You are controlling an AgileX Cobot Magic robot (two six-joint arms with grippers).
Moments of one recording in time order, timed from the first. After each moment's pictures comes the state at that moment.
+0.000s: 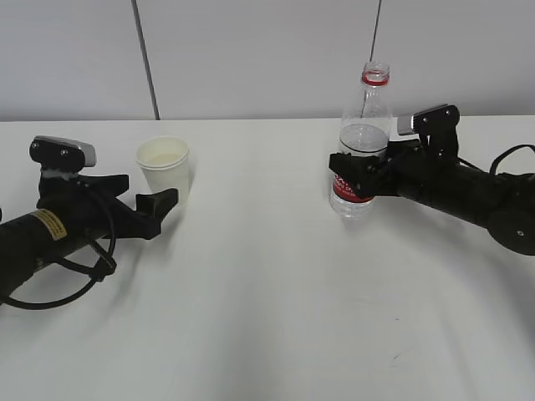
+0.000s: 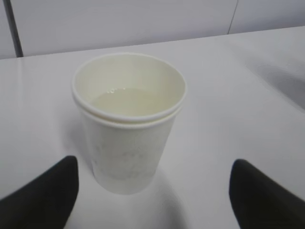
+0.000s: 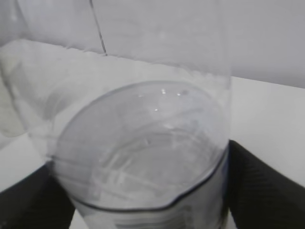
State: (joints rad) left arm -0.19 2.05 -0.67 0.40 -1.06 -0.26; right arm 0.02 2.16 -0.99 -0.69 -0.97 0.39
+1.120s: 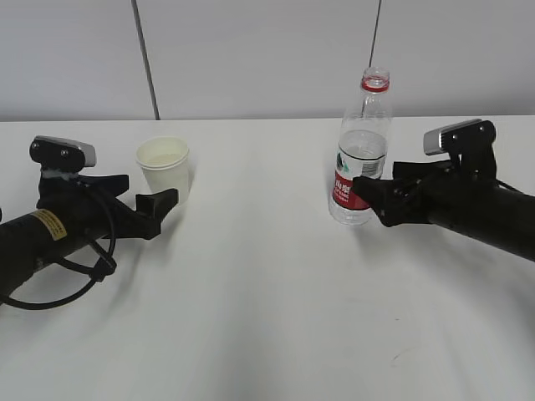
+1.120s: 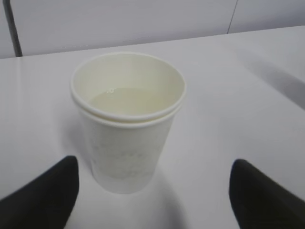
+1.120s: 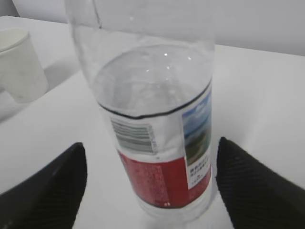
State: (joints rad) left arm -0.19 2.05 -0.67 0.40 -1.06 -0.26; right arm 0.02 1.96 -0.72 -0.62 -0.92 0.32
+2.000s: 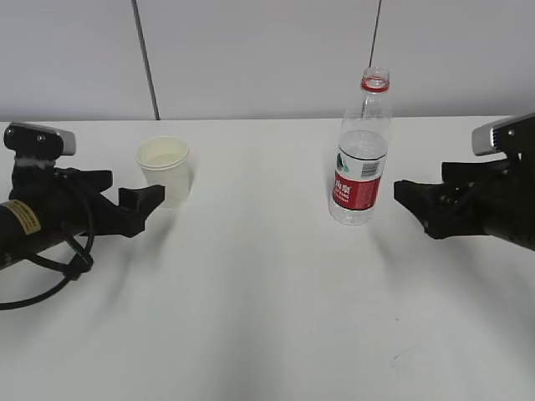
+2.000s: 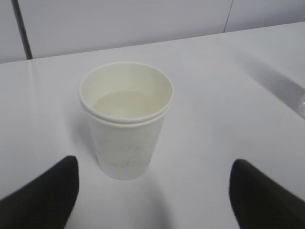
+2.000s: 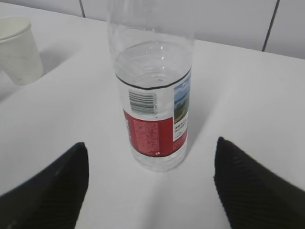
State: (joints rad) left arm -0.19 1.88 -0.58 0.41 -0.94 -0.29; right arm 0.02 1.62 -0.50 -0.56 -0.74 0.27
